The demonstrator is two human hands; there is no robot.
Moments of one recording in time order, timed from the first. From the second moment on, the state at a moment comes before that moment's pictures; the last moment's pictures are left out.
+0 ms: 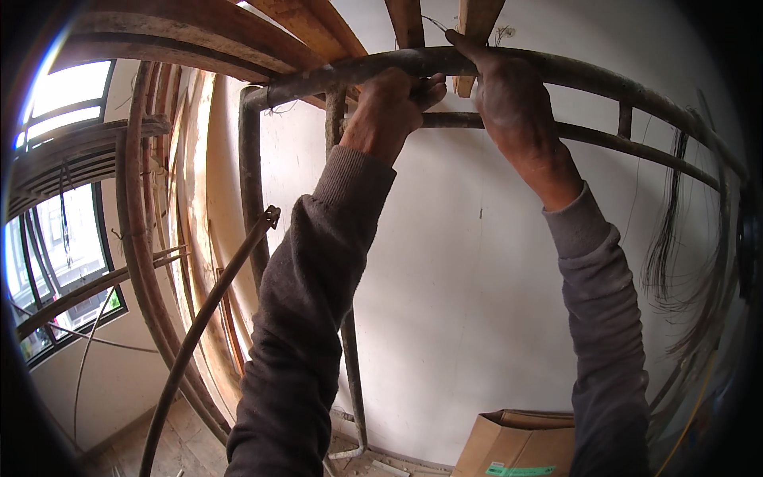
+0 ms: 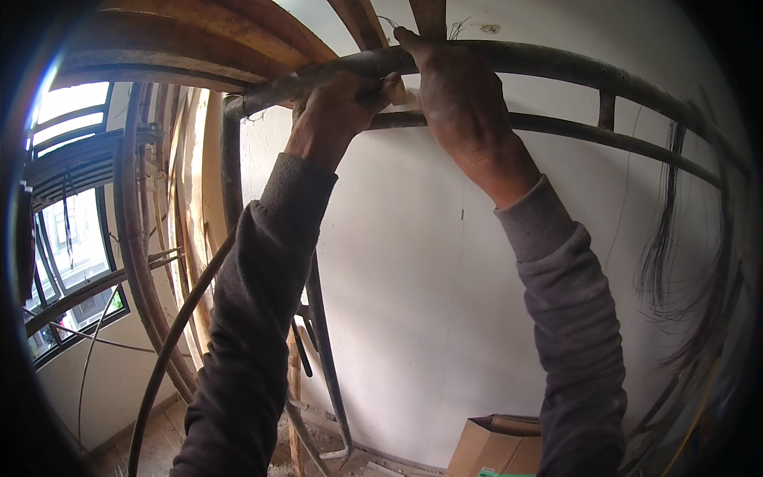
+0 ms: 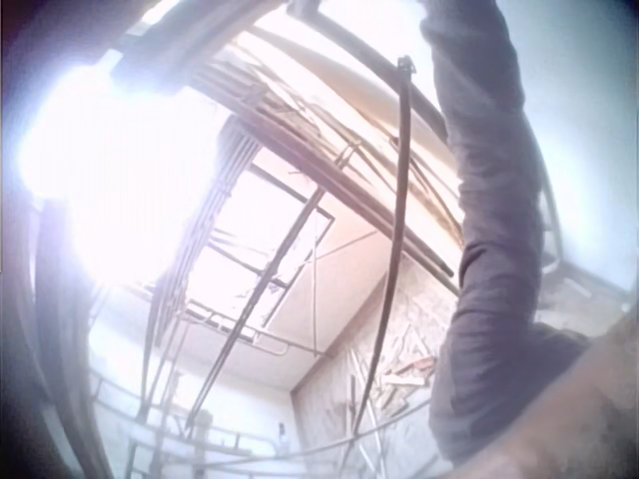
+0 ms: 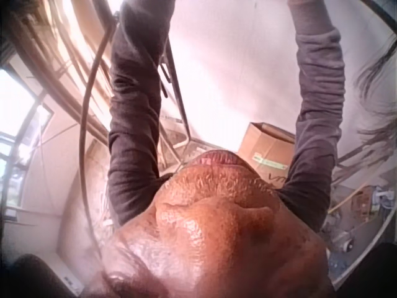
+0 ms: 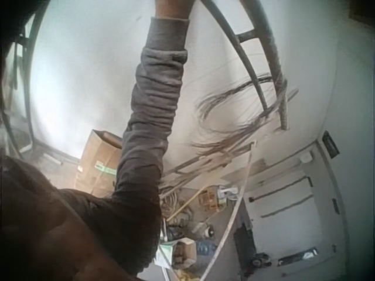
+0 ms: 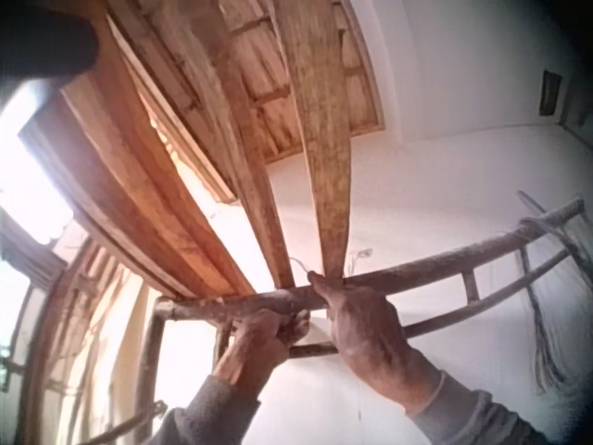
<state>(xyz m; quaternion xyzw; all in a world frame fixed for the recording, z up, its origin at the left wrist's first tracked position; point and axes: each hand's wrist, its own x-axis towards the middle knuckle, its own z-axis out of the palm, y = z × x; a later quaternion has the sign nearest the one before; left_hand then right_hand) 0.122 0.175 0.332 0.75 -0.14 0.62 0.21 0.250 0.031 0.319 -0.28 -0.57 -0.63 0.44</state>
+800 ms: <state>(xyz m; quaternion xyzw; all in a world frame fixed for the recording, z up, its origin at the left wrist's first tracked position) 0.098 0.150 0.330 0.81 -0.03 0.58 0.02 0.239 0.067 0.339 -0.32 -0.60 -0.51 0.52</state>
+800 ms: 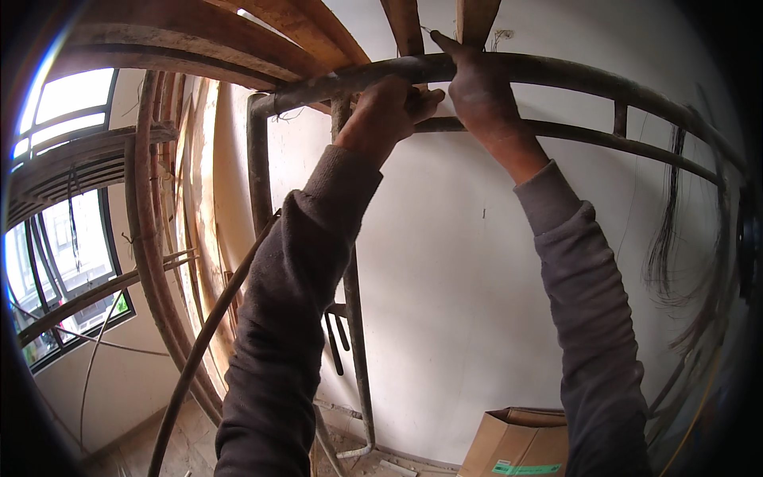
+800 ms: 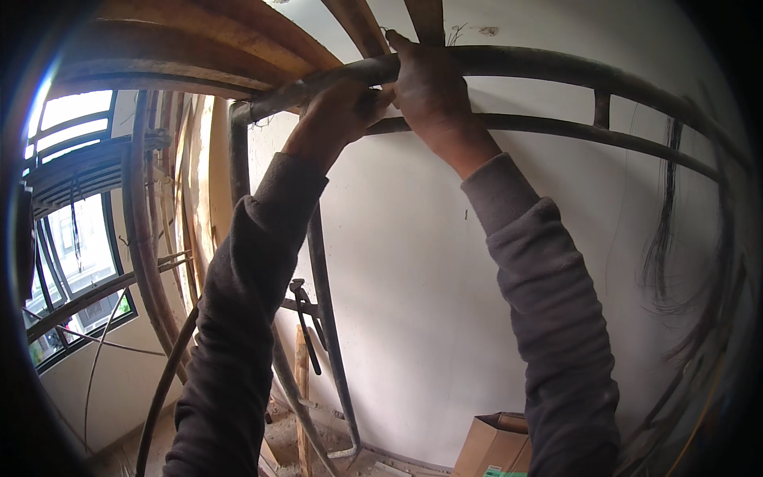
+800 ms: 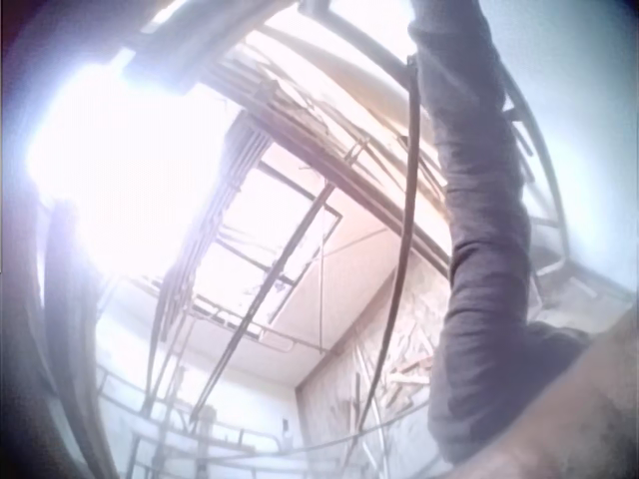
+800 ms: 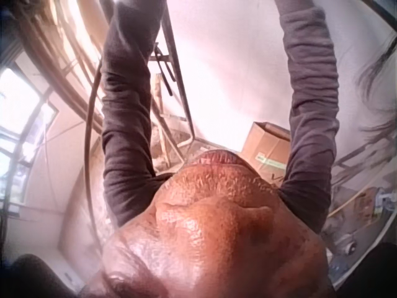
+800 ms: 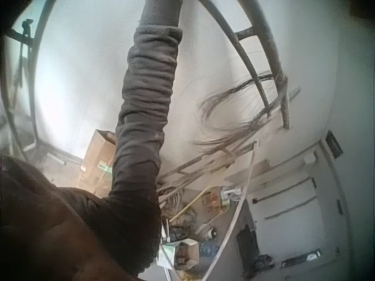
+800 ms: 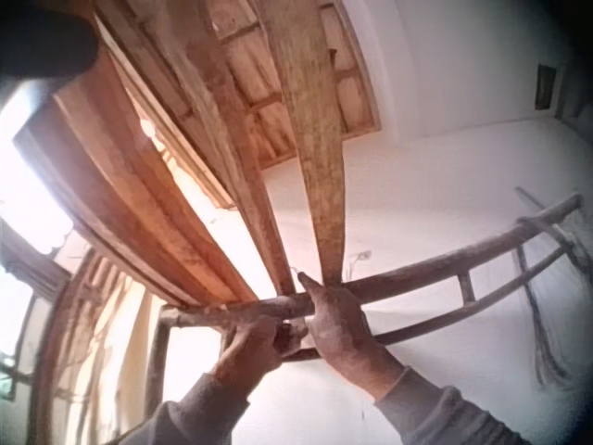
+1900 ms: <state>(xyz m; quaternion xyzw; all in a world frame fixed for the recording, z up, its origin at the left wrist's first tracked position) 0.066 0.130 0.314 0.76 -0.10 0.64 -0.01 0.219 0.045 0.347 -0.48 -0.59 -0.36 0.54</state>
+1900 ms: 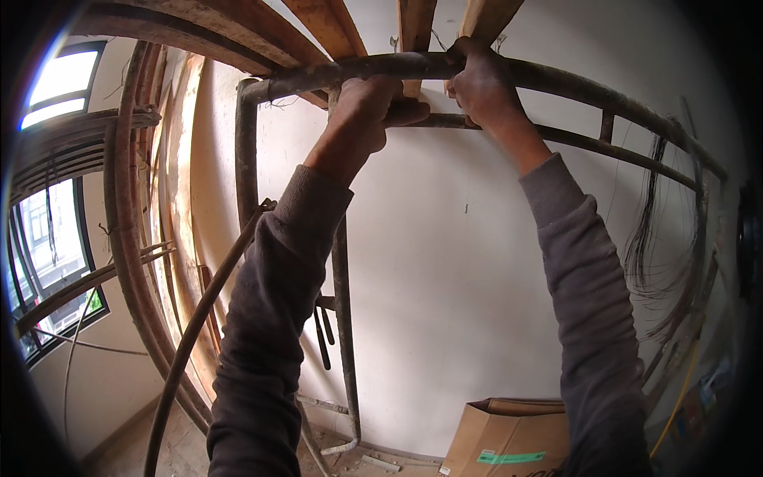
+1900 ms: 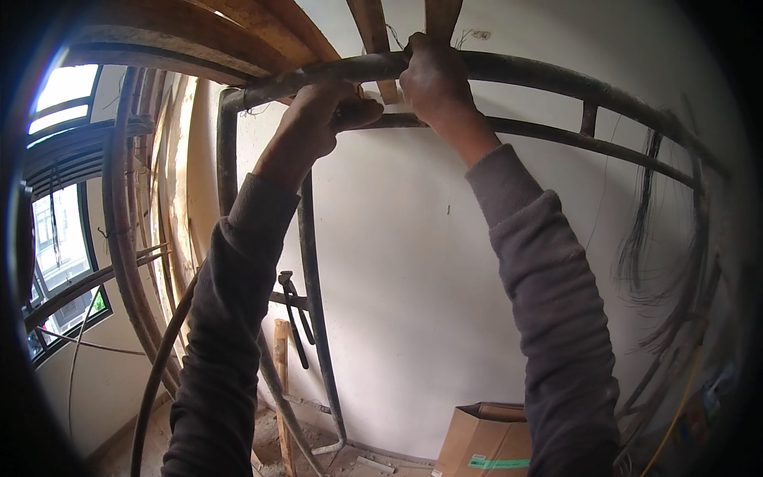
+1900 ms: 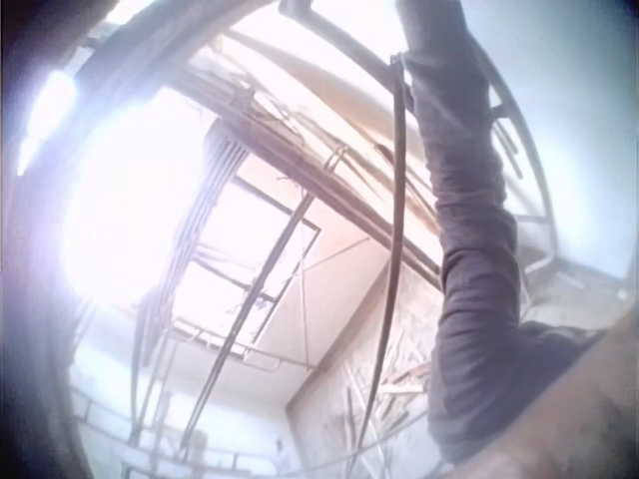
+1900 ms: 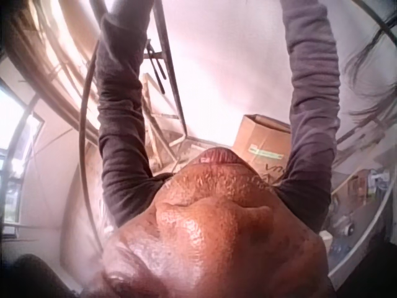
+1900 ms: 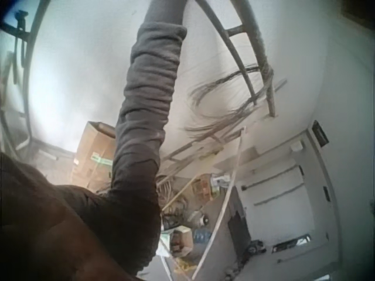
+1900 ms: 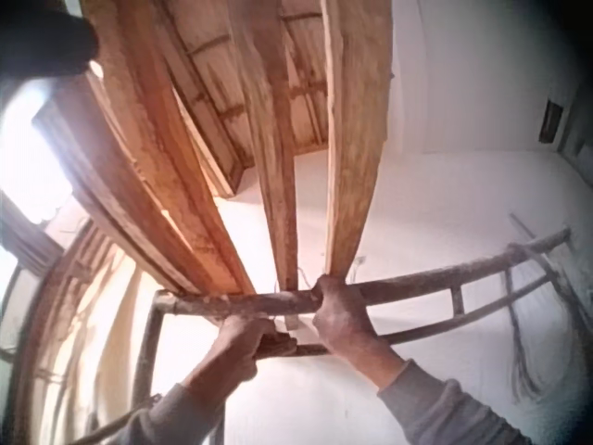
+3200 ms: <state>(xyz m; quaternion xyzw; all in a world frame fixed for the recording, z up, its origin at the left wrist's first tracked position) 0.093 0.169 0.303 0.60 0.01 0.75 -0.27 0.241 0.064 0.334 -0.32 -0.56 -0.54 0.54</state>
